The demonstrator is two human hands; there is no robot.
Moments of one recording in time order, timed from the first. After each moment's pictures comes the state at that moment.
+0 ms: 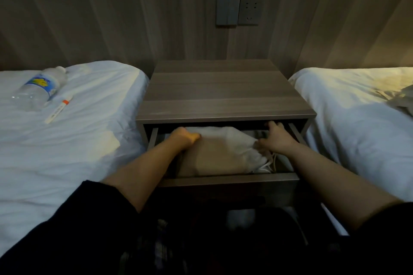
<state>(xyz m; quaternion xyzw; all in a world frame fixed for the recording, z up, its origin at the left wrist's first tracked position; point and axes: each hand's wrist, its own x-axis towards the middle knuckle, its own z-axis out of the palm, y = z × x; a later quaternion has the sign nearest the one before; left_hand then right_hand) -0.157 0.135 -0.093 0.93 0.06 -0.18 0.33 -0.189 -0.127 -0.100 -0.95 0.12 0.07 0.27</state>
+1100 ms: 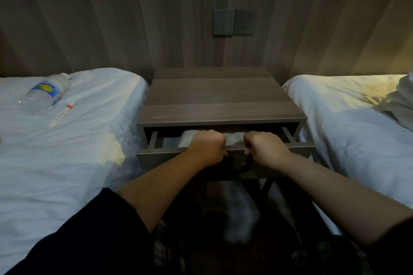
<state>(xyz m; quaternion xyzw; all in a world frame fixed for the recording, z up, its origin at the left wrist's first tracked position) -0.217 0.086 -0.061 0.96 -0.26 0.00 0.09 -0.237 -0.098 -0.067 -0.98 -0.16 -0.02 0.08</state>
